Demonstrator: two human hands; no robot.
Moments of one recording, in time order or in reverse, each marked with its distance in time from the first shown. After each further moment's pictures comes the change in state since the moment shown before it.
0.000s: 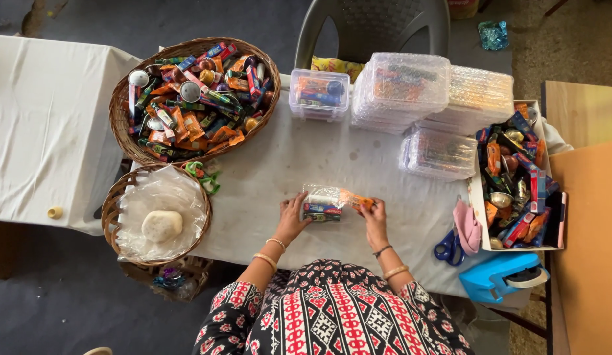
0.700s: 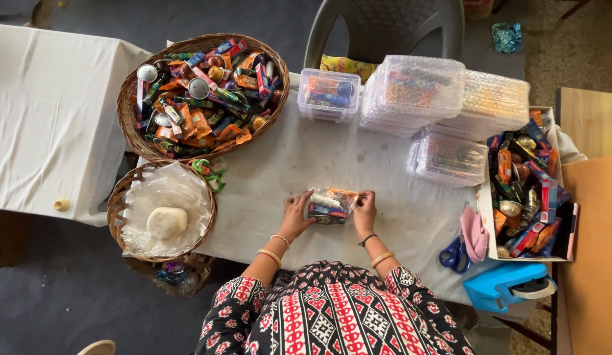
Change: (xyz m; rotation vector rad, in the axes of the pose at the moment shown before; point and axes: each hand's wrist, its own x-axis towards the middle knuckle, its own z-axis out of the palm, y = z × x) left_hand 0.010 0.001 -0.005 0.019 -0.050 -0.085; right_hand 0.006 -0.028 0.077 -0.506 0.103 -0.154
